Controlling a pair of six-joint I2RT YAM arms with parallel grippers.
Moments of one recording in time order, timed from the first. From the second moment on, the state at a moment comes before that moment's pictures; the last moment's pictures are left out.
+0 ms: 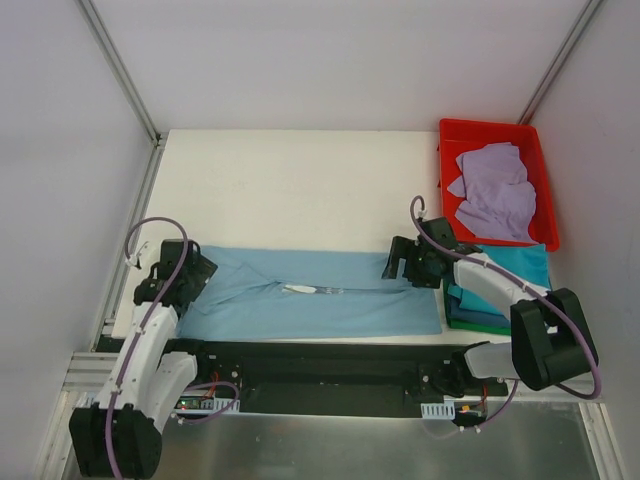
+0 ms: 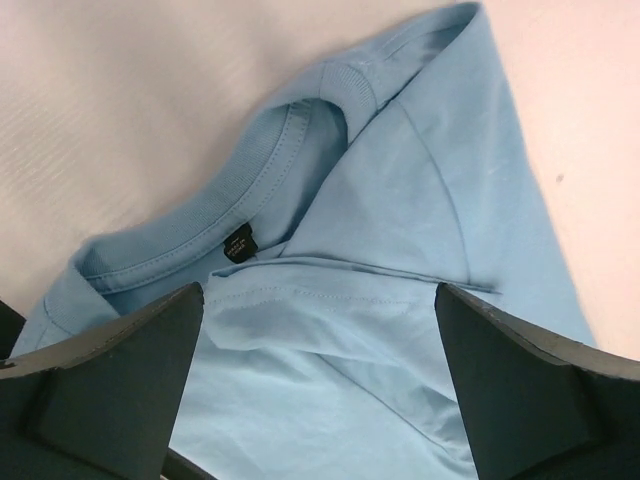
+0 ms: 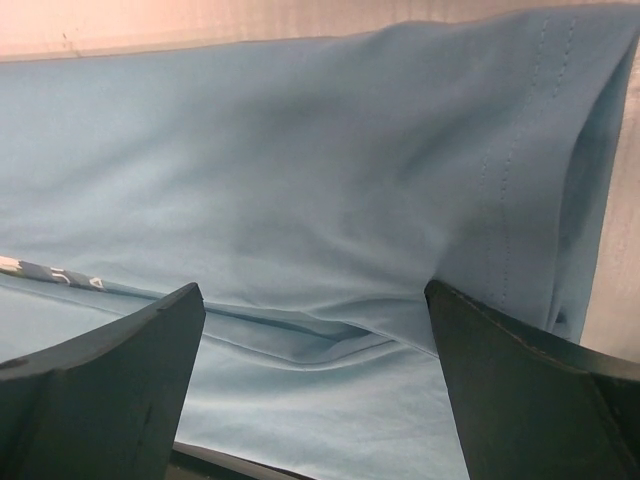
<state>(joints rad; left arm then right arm) -0.01 0.80 0.52 -0.74 -0.30 -0.97 0.35 1.34 0.66 -0.39 -0.15 0.50</state>
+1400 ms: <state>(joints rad) -0.22 2.61 2.32 -0.42 0.28 -0.89 0.79 1.09 0.48 -0.41 -0.40 0.56</state>
